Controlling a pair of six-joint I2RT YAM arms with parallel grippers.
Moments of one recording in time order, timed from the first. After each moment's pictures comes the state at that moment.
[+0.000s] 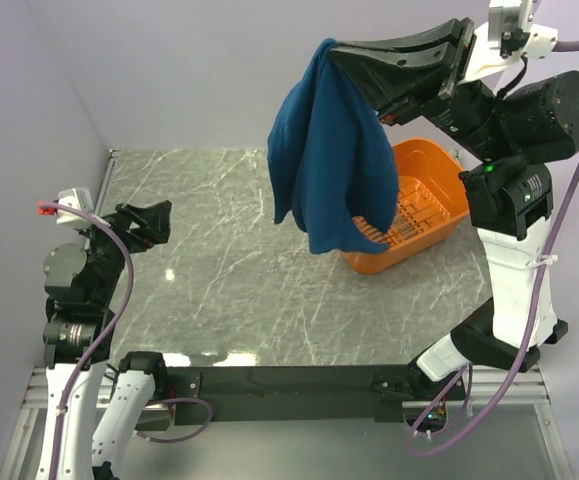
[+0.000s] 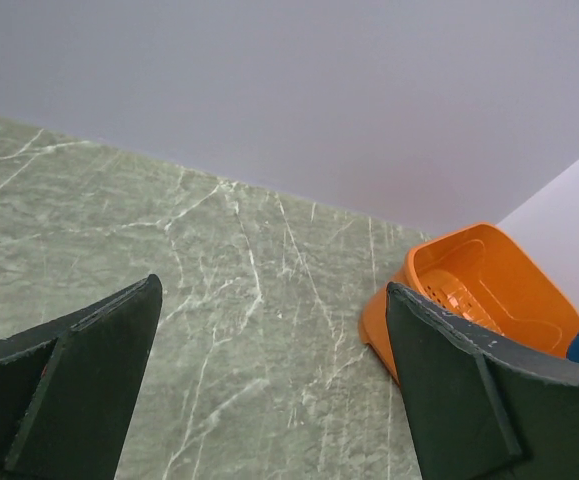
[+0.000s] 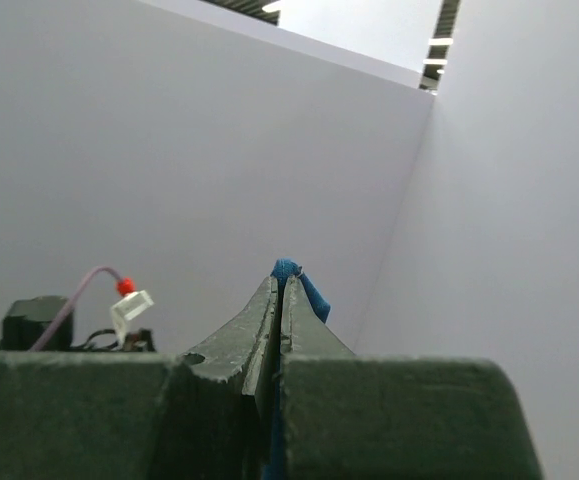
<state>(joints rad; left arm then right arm) -0.04 0.54 0.92 -0.31 0.09 -0.48 0.60 1.53 2.47 -0.24 -0.61 0.14</state>
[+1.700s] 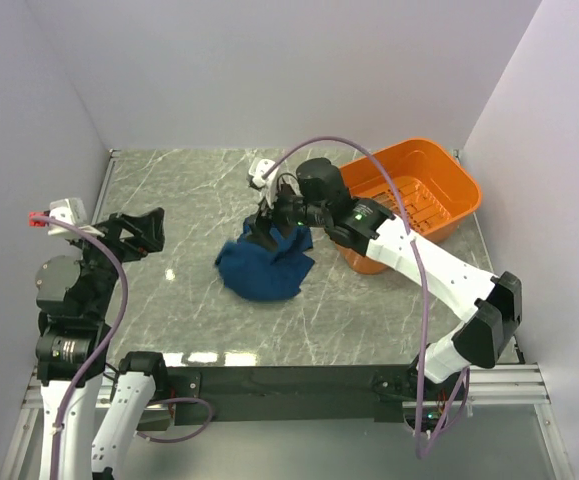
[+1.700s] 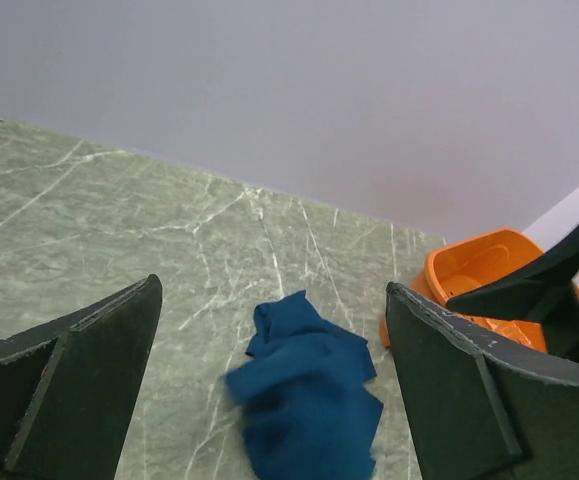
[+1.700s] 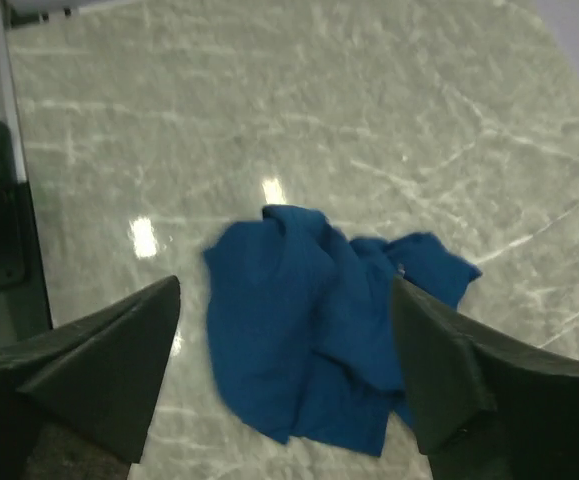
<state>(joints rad) -0.04 0.47 0.95 -0.41 0.03 -0.44 0.83 1.51 1.49 -0.34 -0.35 -0.21</state>
